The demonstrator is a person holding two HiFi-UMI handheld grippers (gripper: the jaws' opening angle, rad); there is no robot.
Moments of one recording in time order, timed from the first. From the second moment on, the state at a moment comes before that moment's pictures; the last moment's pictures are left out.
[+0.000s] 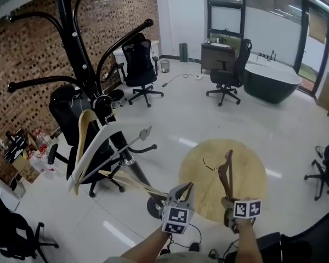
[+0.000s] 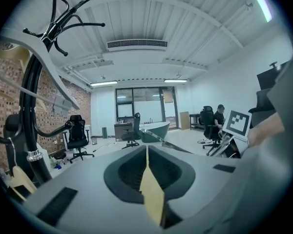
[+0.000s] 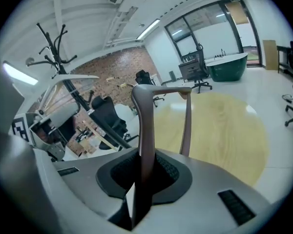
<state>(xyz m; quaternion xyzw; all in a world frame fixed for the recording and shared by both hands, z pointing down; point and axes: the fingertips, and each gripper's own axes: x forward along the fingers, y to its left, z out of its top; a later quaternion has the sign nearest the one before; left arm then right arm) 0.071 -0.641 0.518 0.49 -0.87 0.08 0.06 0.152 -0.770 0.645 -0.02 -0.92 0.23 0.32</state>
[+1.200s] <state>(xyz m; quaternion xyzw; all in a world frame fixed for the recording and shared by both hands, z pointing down) 0.068 -0.536 0.476 0.46 -0.89 0.05 0.04 0.211 -0.627 0.397 -0.35 -0.87 0.31 0.12</state>
